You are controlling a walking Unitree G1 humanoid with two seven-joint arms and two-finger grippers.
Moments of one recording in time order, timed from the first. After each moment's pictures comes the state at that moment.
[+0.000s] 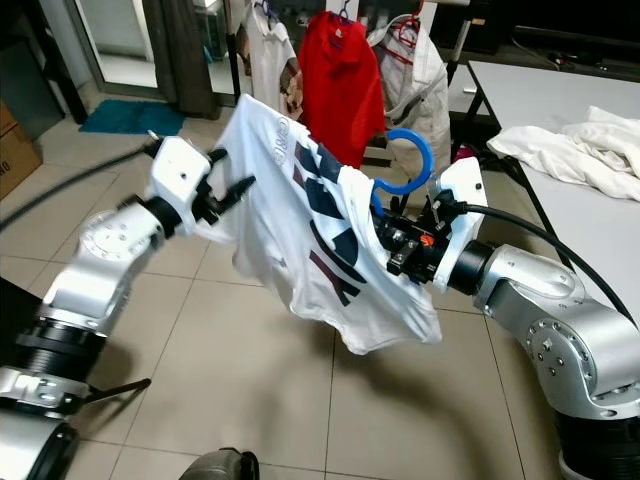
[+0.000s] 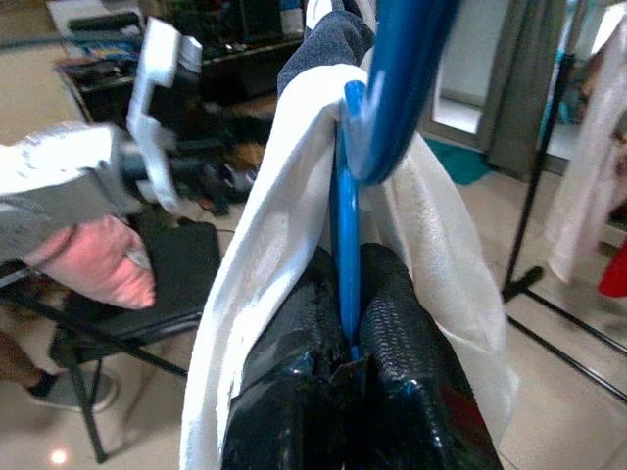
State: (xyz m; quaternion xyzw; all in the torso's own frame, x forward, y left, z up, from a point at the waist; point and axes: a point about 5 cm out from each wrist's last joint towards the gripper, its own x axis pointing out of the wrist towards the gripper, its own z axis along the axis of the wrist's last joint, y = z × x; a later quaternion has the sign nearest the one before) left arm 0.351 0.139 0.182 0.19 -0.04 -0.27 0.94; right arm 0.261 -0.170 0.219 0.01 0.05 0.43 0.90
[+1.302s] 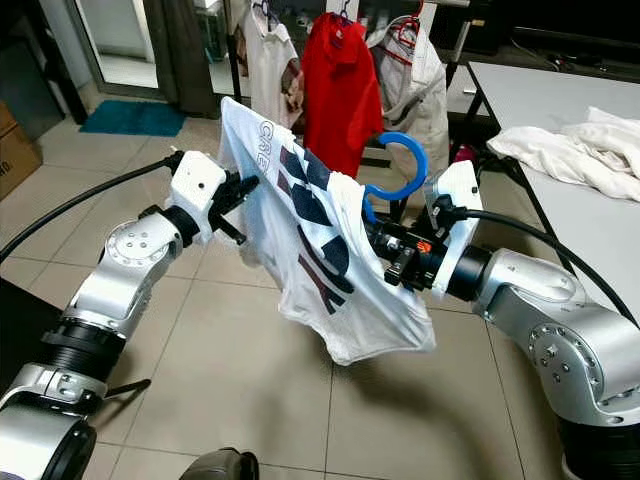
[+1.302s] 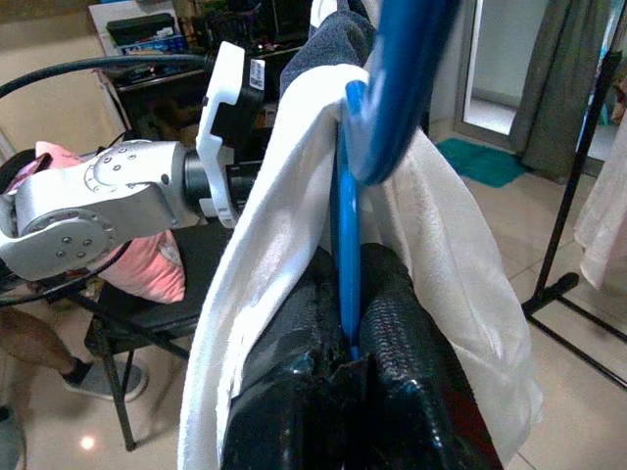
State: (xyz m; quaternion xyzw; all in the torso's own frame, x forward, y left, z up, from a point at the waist) left arm 0.354 0.126 0.173 0.18 -0.04 -0.28 0.94; right arm 0.254 -0.166 0.220 0.02 0.05 0.46 0.89
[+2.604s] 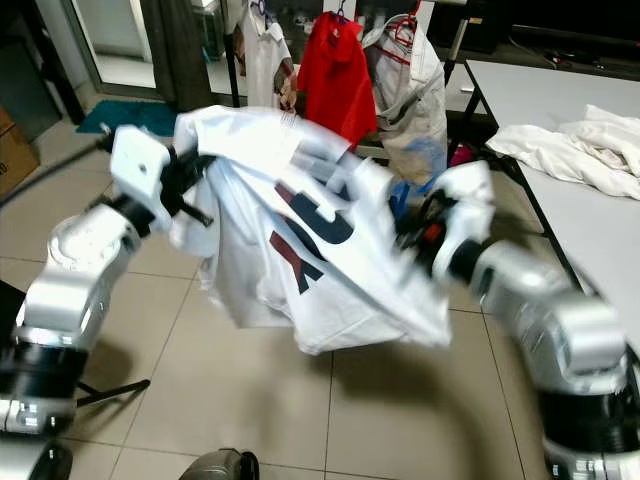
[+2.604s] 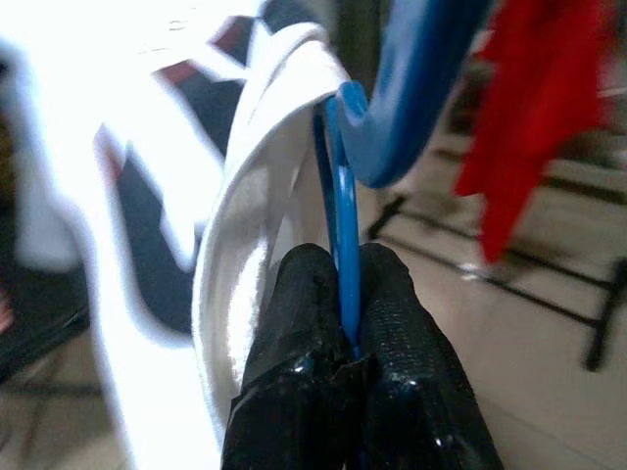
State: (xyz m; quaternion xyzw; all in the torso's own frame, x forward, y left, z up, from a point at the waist) left arm 0.331 0.158 0.196 0.14 -0.09 -0.23 0.96; right arm 0.294 -0.201 0.201 0.02 0.11 0.24 0.96
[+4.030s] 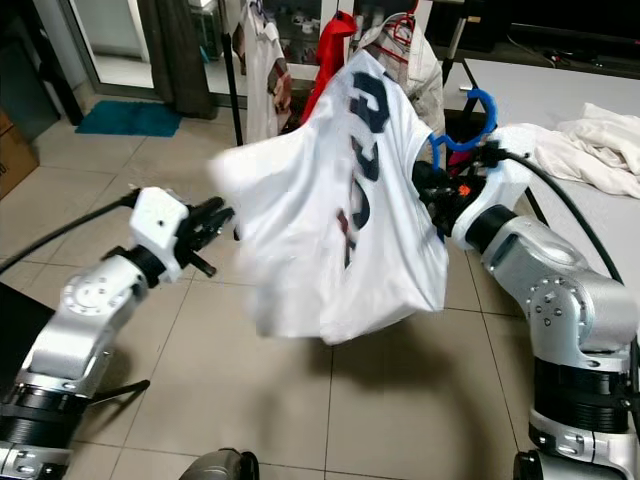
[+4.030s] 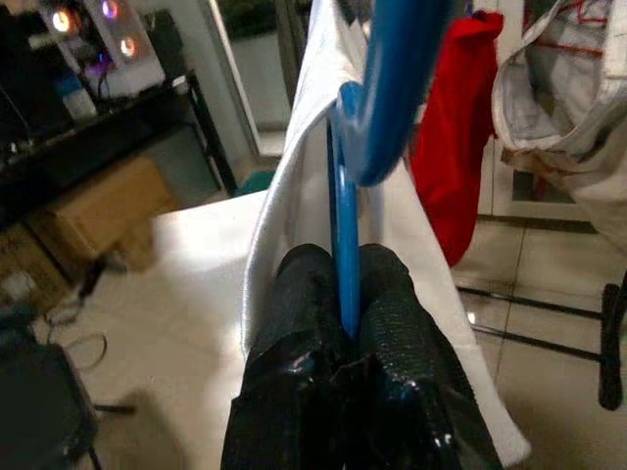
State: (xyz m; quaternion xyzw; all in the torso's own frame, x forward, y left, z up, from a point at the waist) left arm 0.310 0.157 0.155 0.13 -0.02 -0.27 0.95; right arm 0.305 -0.204 0.218 0.10 0.06 0.21 0.97
